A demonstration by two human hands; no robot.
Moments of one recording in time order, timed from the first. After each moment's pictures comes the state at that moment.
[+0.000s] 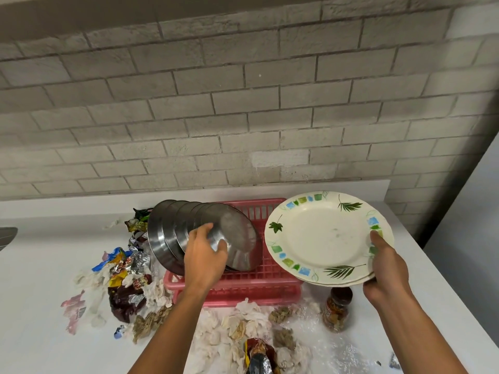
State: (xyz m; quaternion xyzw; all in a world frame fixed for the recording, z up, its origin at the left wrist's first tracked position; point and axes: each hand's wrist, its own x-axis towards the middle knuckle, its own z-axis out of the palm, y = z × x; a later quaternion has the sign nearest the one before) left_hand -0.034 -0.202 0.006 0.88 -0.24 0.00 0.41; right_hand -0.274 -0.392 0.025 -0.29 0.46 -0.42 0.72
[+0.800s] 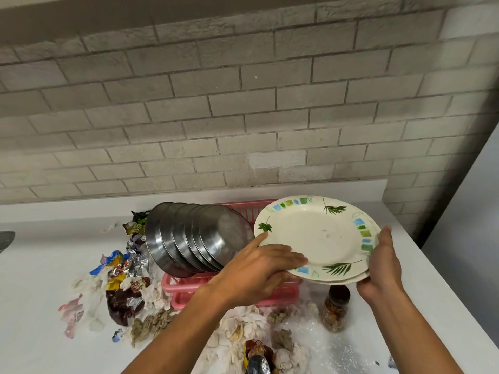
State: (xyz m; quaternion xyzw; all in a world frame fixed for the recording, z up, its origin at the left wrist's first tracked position) left_hand -0.093 -0.229 0.039 0.67 -0.73 -0.03 0.16; right_hand -0.270 -0.386 0.034 -0.26 0.46 -0.42 0.74
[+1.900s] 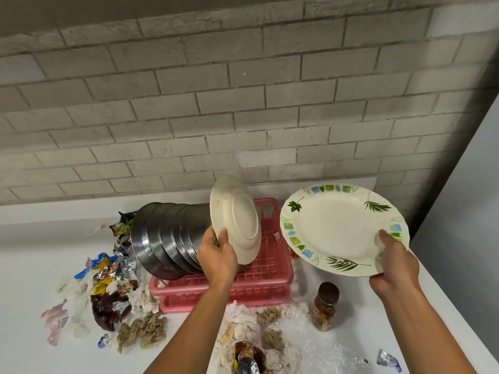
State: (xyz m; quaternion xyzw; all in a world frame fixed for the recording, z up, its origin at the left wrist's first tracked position) left_hand -0.064 -0.267 -0.021 0.72 -0.12 0.01 0.68; right_hand -0.297 -0.420 0.026 -0.24 0.49 -0.47 0.70
